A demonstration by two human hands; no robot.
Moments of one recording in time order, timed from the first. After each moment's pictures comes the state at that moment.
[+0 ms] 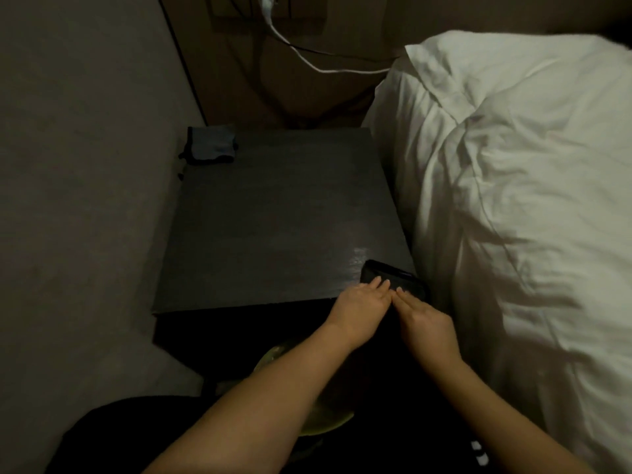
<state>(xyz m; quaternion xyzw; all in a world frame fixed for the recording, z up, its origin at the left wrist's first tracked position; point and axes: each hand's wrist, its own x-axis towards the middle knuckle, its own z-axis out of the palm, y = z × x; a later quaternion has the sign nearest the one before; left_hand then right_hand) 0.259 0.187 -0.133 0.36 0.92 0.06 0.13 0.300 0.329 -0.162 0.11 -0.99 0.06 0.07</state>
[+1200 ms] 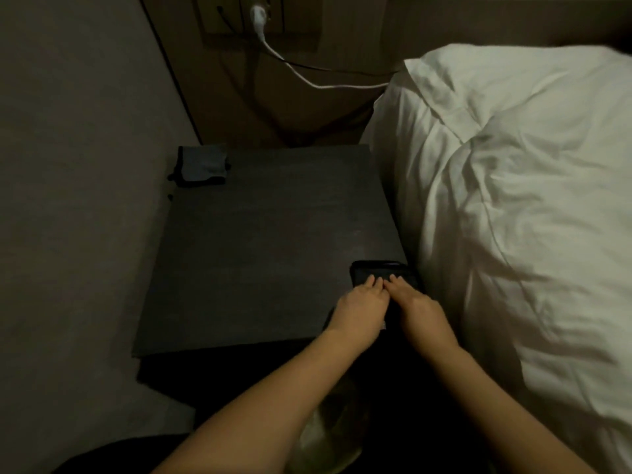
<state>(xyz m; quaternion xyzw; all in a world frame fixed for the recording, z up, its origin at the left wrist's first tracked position) 0.205 0.201 -0.136 0.27 0.94 0.09 0.16 0.223 0.331 -0.154 0.05 -0.97 0.21 -0.09</state>
